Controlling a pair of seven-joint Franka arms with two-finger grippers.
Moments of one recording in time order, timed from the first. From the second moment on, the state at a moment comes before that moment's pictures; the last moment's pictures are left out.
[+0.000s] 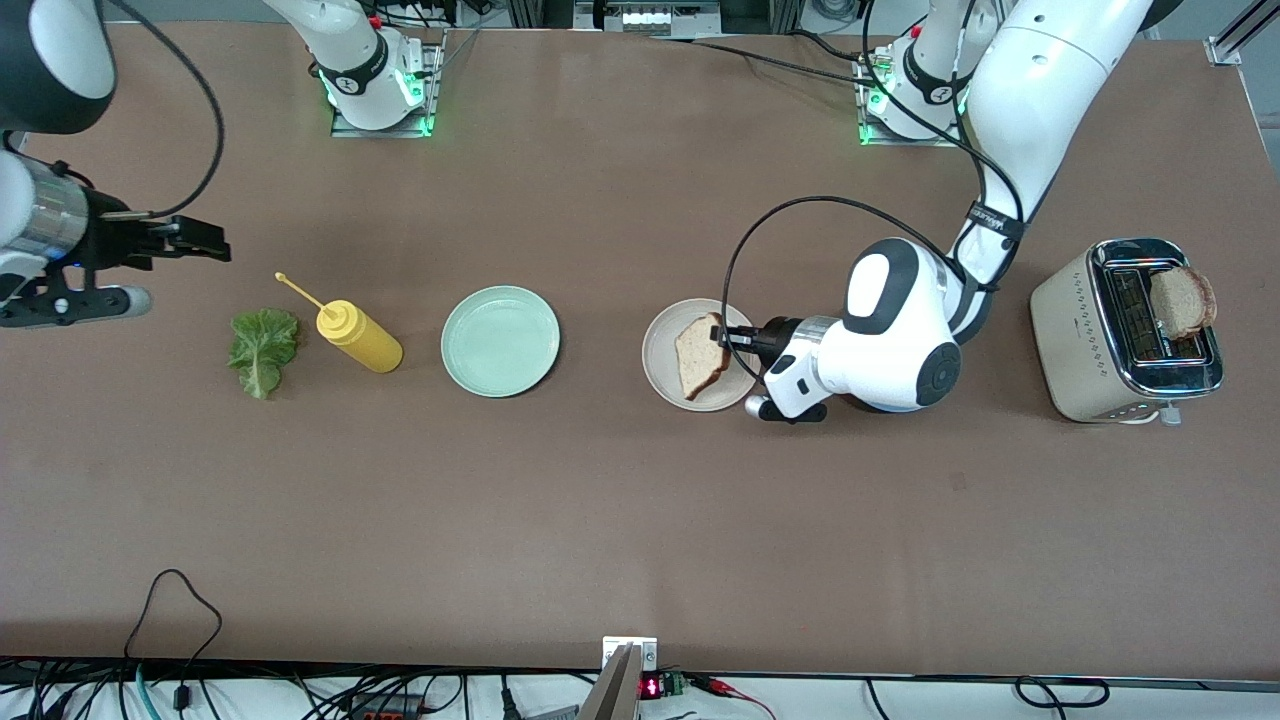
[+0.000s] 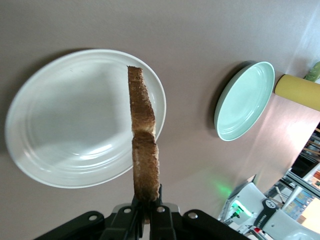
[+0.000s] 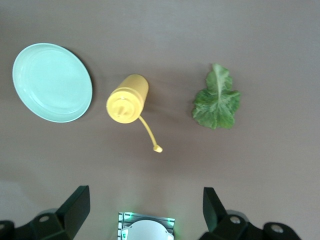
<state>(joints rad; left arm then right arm) -0.09 0.65 -0.38 -1.60 -0.60 1.99 -0.13 0.06 0.15 -0.02 -1.56 0.01 1.45 -0.11</state>
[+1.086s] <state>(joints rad) -0.12 0.65 -0.38 -1.69 -0.65 2.08 -0.13 0.08 0.16 -0.03 -1.56 0.01 1.43 -0.11</state>
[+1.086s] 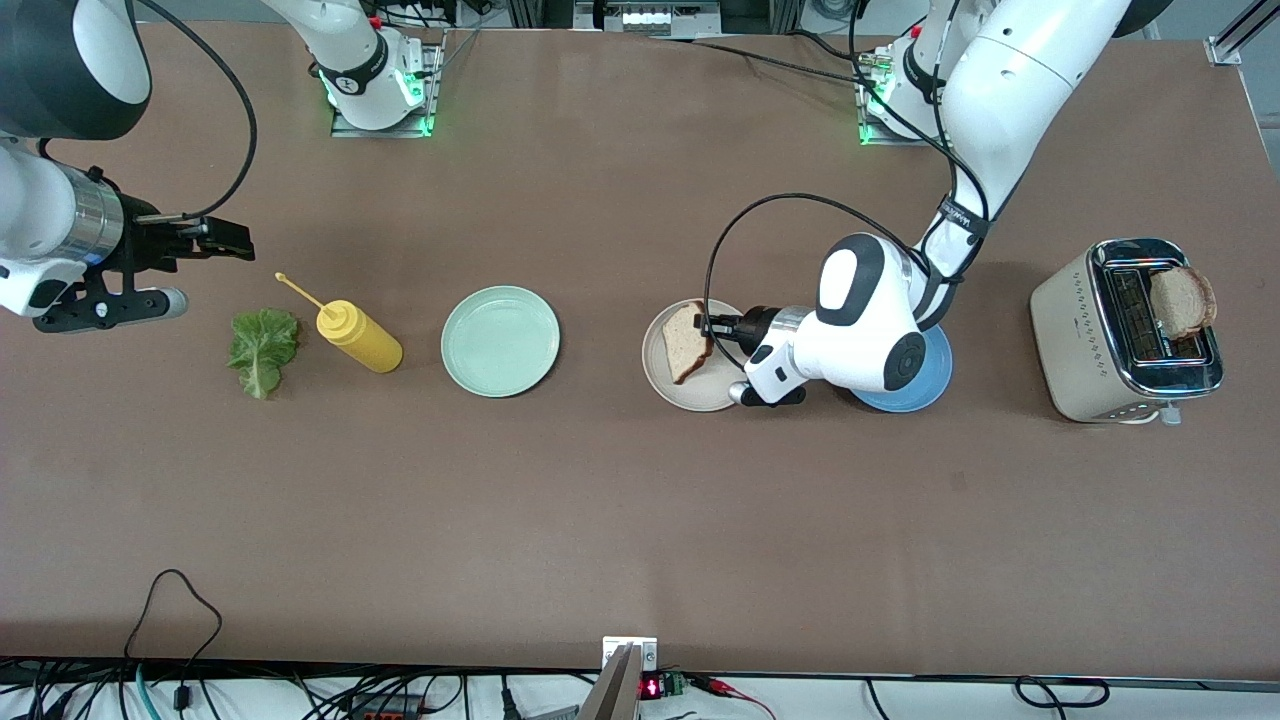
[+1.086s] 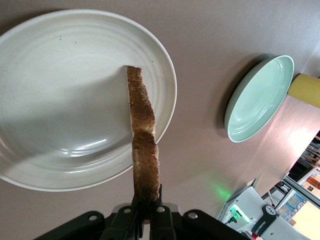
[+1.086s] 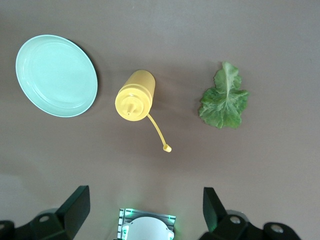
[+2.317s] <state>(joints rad) -0.03 0.72 -0.37 -1.70 -0.65 2.08 -0.06 0.07 0.16 -0.04 -1.55 0.01 1.46 -0.11</state>
